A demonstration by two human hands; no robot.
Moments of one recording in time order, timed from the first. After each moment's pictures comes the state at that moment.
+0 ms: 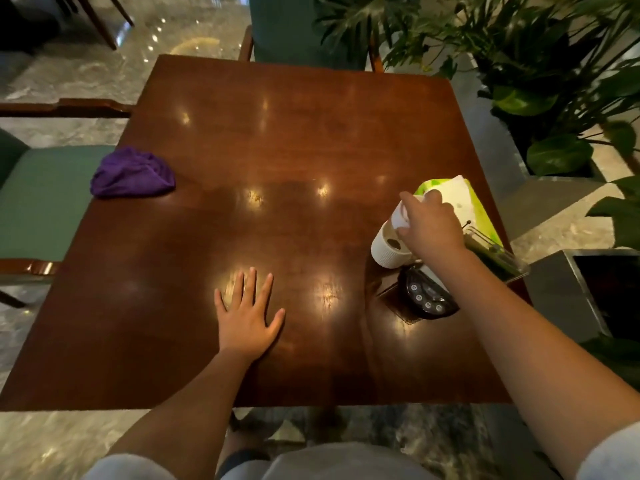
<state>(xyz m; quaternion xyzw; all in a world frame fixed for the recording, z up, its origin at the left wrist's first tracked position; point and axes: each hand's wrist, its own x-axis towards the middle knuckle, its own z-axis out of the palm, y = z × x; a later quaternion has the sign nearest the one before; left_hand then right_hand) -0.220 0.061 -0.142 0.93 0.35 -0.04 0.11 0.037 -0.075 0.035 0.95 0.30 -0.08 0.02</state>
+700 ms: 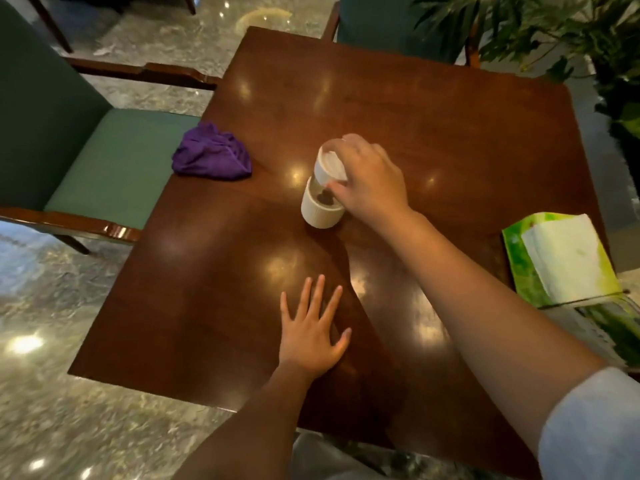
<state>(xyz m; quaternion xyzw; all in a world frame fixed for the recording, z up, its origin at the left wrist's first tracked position) -0.222 0.066 -0.143 0.93 0.35 -0.01 0.13 -0.032 0.133 0.024 0.81 0.56 -0.02 -0.19</state>
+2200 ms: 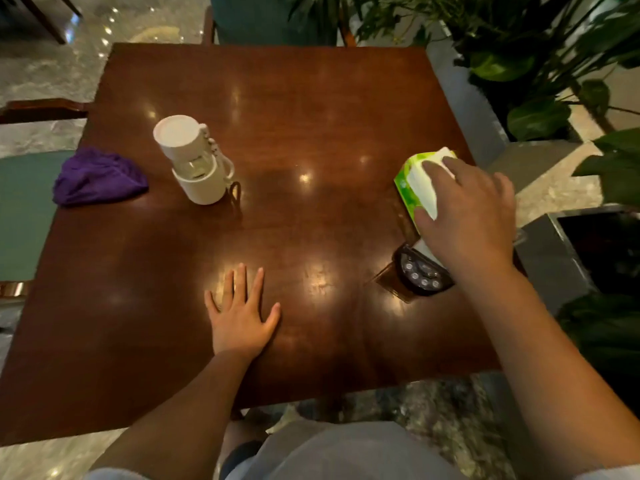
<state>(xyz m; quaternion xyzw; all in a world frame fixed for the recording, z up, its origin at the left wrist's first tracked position) -0.223 0.067 -0.146 0.93 0.35 -0.04 0.11 -0.014 -0.114 0.077 0.95 0.30 0.11 -0.07</state>
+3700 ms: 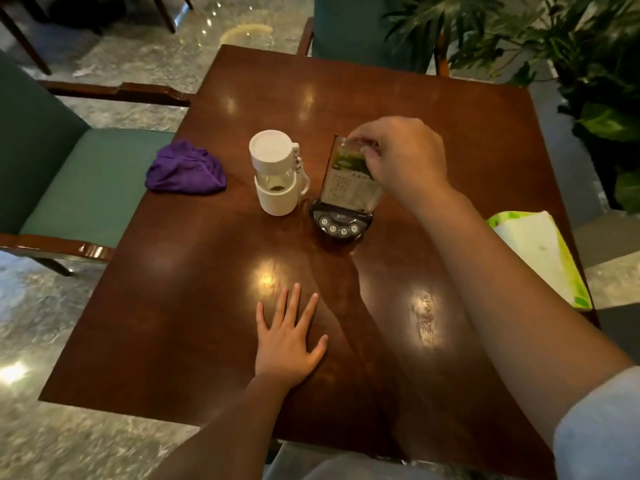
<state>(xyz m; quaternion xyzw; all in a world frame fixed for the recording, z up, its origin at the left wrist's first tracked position) -0.223 0.066 -0.142 0.93 0.35 -0.02 0.12 0.013 0.091 0.097 0.85 0.50 0.04 -0.16</state>
